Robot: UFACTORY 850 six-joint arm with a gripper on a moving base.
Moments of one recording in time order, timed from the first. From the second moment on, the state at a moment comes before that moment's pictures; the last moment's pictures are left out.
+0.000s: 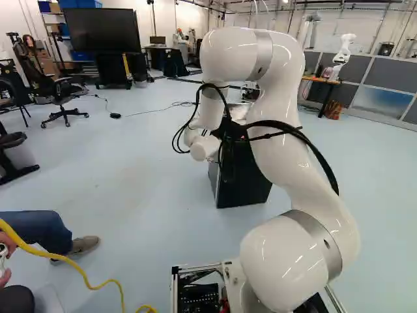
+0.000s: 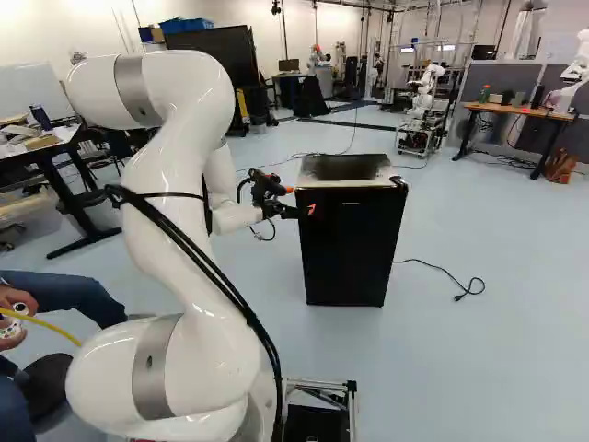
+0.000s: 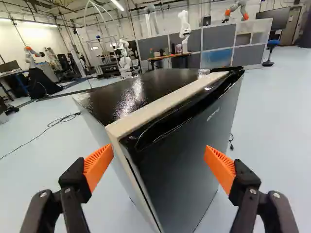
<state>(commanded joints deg) 14.9 -39.1 -49.6 57.4 73.9 0.0</state>
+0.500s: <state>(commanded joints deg) 14.9 -39.3 -49.7 57.7 73.9 0.0</state>
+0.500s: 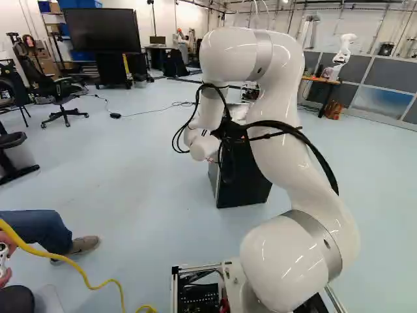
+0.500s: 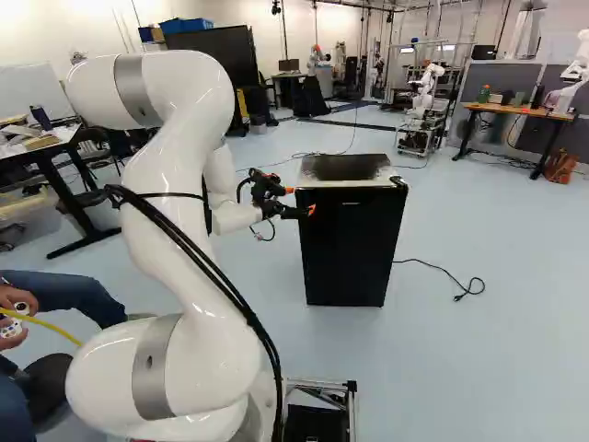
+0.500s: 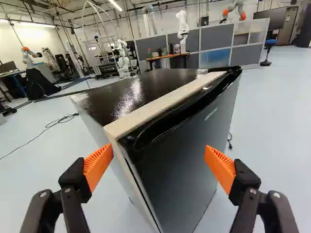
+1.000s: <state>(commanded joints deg) 14.9 -39.4 -50.0 57.7 73.9 0.0</state>
